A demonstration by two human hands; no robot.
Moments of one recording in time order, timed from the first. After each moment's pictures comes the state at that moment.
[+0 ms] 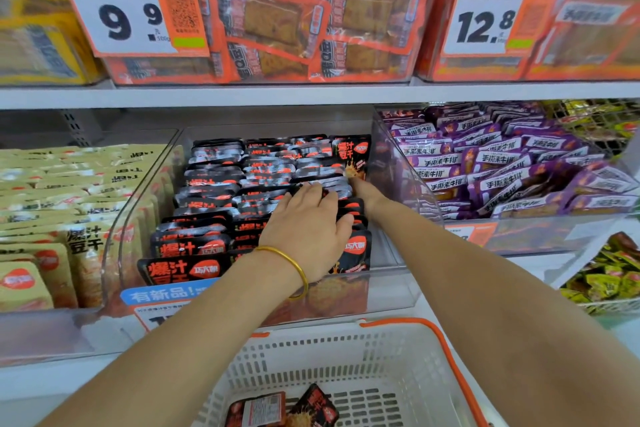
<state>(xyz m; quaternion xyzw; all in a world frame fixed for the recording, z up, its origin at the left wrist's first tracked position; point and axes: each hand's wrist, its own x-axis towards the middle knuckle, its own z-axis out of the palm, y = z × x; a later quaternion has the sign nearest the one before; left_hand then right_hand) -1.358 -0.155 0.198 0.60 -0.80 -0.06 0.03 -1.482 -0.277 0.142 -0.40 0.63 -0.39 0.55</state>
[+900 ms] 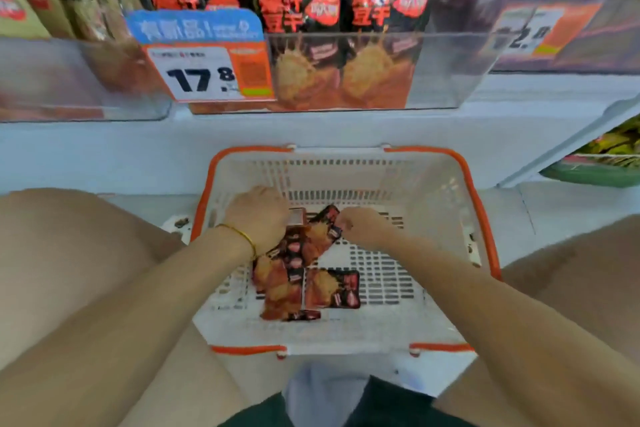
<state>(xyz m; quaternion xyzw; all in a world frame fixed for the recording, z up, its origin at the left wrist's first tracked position) -1.275 -0.022 0.007 0.59 -0.78 -0.13 -0.18 -1.469 -0.052 -0.060 -0.72 0.55 0.11 0.42</state>
